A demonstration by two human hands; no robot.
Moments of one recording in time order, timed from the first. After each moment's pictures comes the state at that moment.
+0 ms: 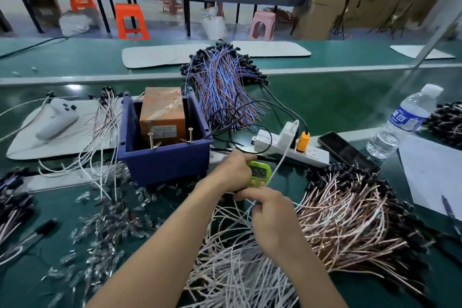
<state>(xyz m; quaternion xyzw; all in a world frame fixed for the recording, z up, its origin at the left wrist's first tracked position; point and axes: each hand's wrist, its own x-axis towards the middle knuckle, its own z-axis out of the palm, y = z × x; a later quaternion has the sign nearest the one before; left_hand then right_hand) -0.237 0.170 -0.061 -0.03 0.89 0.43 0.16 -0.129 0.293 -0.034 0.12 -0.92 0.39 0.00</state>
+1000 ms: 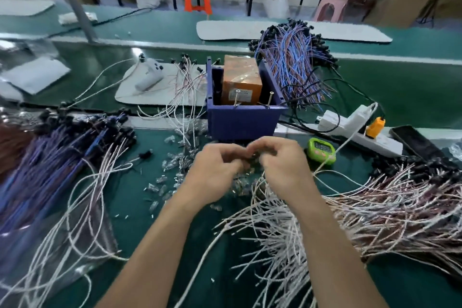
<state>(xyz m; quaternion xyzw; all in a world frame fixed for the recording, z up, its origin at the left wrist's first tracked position) -0.064 0.052 -0.034 -0.10 0.81 0.57 -0.04 -0.115 0.198 -0.014 0.13 -0.87 0.47 -0.07</state>
